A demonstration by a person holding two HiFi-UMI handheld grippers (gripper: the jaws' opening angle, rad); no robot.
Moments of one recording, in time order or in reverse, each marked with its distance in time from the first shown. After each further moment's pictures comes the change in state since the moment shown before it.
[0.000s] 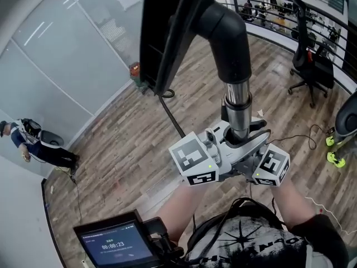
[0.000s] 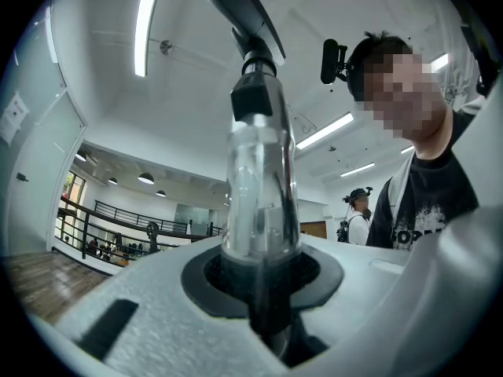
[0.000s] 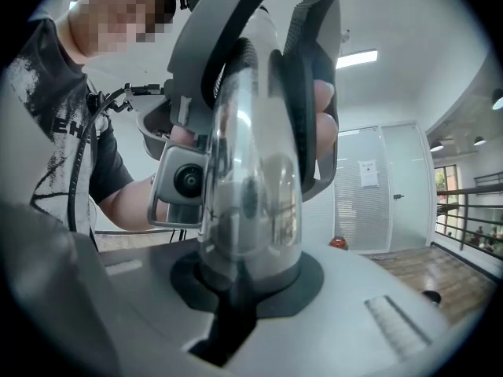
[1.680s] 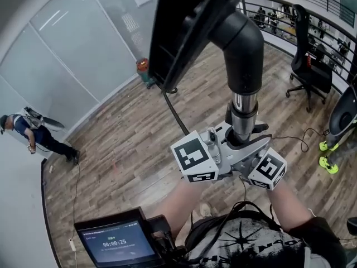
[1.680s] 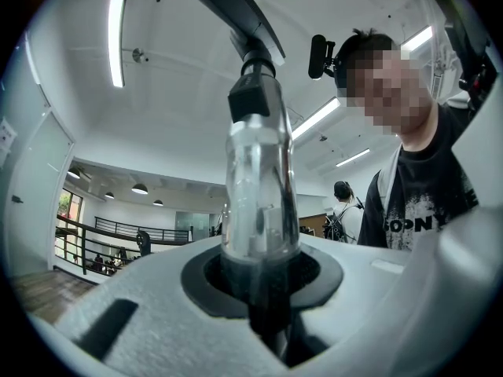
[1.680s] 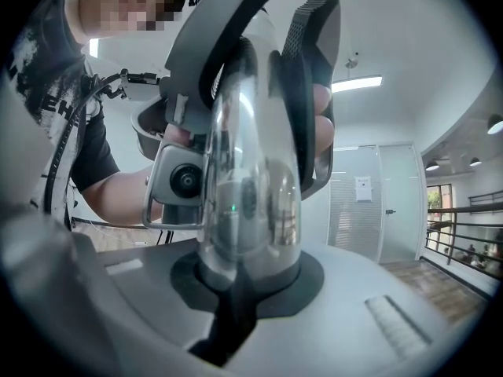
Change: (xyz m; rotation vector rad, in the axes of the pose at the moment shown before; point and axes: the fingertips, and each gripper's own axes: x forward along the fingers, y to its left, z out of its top) left arm 0.097 -0.135 -0.022 0.100 0.007 0.011; right arm -0.136 0.079 -0.001 -0.075 -0.045 -0.037
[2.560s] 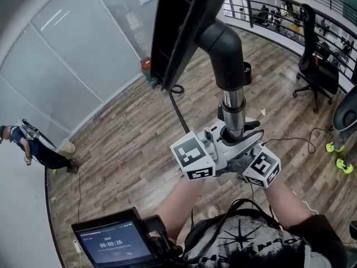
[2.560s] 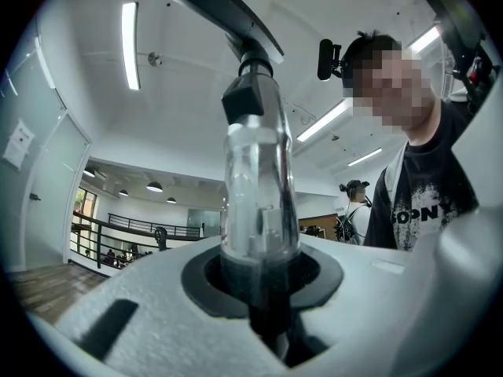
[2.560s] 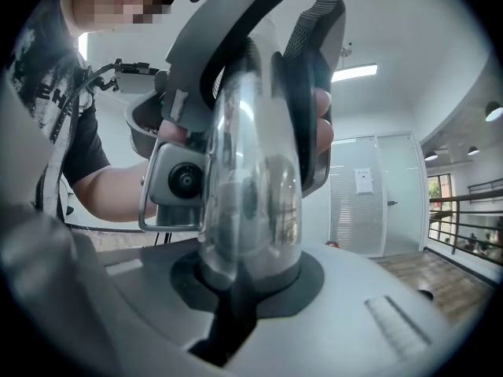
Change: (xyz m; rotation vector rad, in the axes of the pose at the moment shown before) left arm -0.059 0.058 -0.014 -0.025 0.008 0.080; right arm 0.073 -0.017 -0.026 0.045 0.008 0.006
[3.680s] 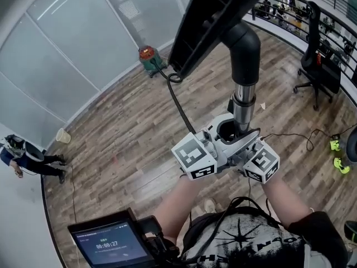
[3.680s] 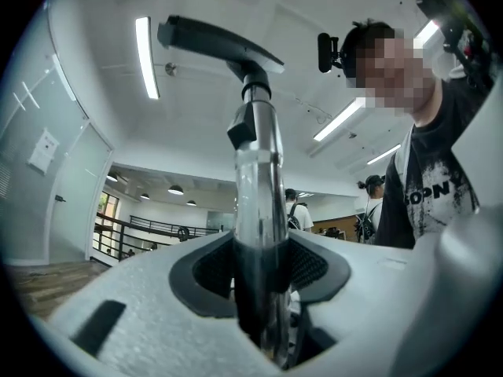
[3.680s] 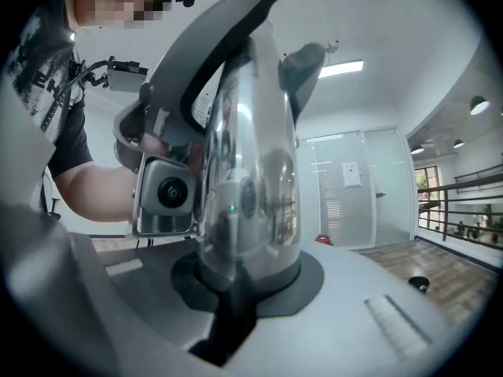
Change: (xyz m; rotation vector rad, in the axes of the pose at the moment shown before) left arm -0.035 0.046 -0.028 -0.026 -0.029 0.136; right arm 0.024 -0.032 -0.031 0.054 0.015 -0.079
